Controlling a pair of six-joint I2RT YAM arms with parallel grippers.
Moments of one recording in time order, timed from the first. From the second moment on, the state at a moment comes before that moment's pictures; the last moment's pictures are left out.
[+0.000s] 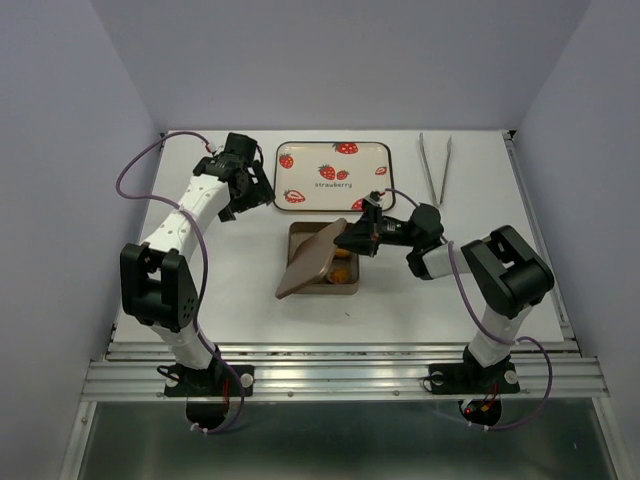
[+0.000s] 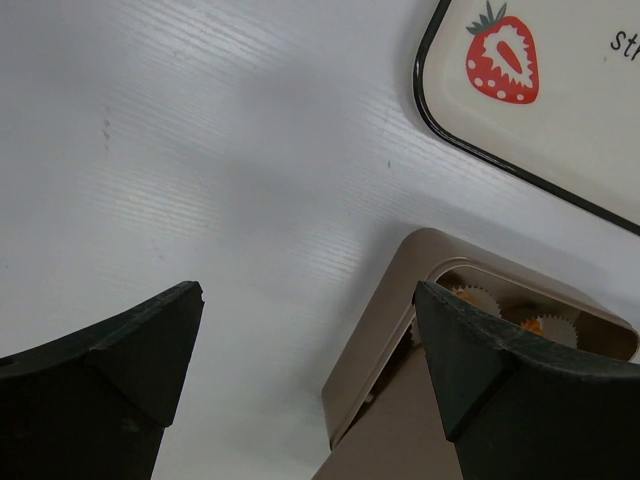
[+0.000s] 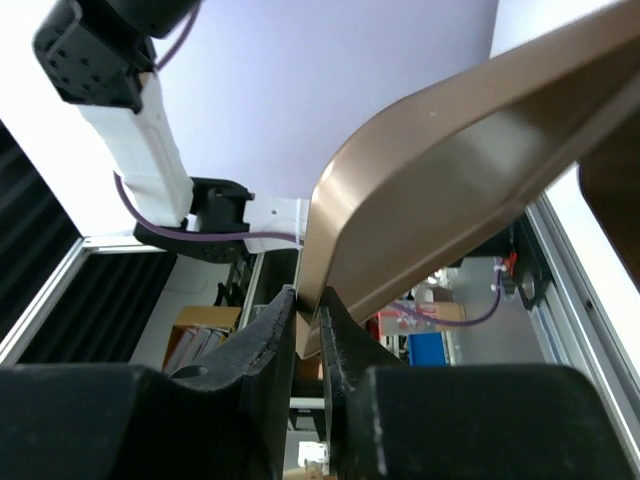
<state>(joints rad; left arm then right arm) -0.28 1.67 1.47 -0.86 -0.21 -0.65 0.46 1.79 0.70 1.29 -0.99 1.83</state>
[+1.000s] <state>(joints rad) -0.32 1.66 1.41 -0.80 -0.21 -0.65 0.39 1.77 0.51 1.30 -1.35 1.84</state>
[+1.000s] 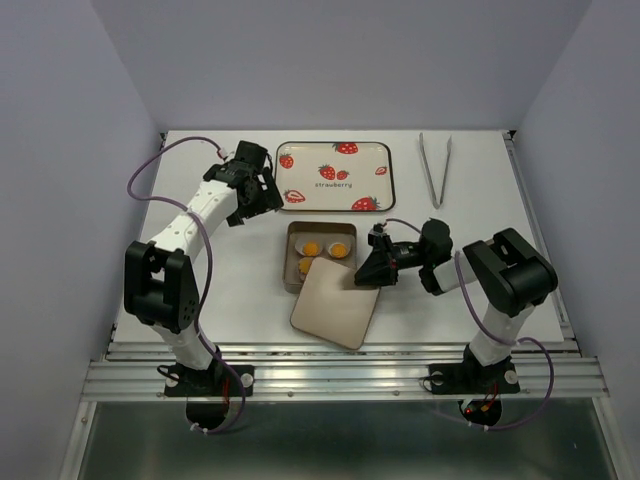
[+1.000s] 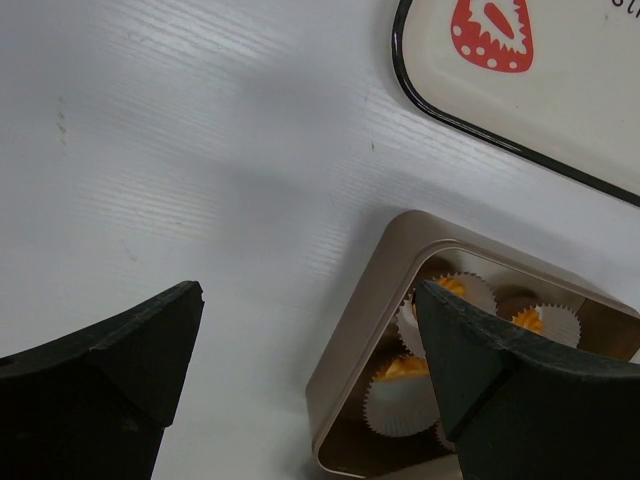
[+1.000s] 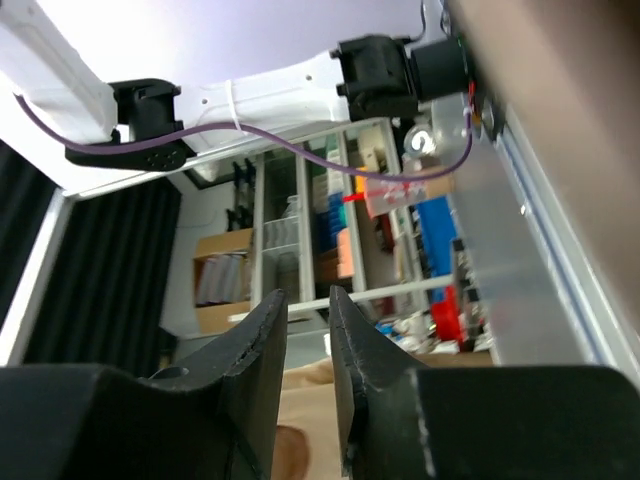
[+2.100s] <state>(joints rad) -0.36 1.67 1.60 -0.89 -0.27 -0.66 0.12 2.39 1.84 1.31 -1.48 2.01</state>
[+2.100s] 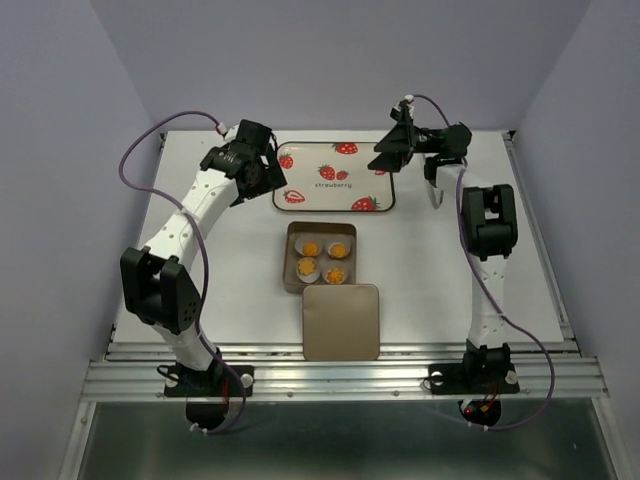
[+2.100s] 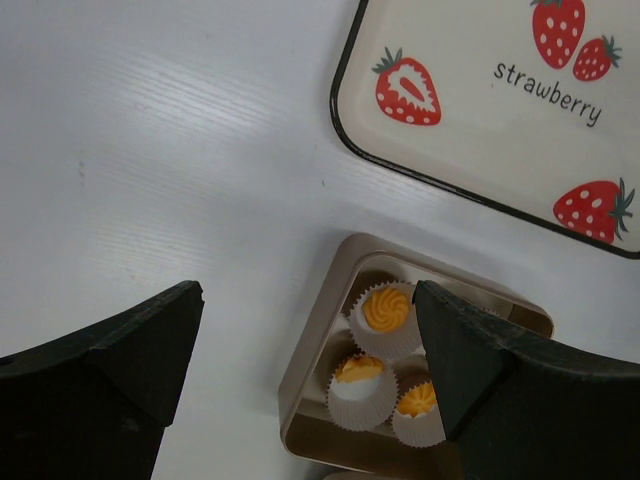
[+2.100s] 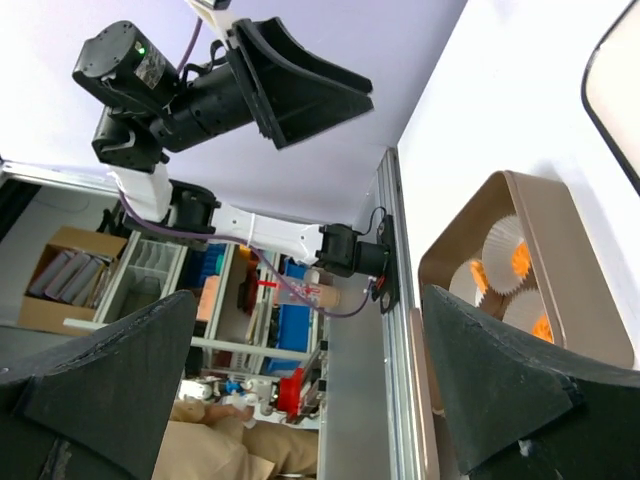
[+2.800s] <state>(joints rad) -0.36 1.70 1.64 -0.86 -0.54 -0.67 -0.13 2.42 2.06 1.31 -1.50 2.01</state>
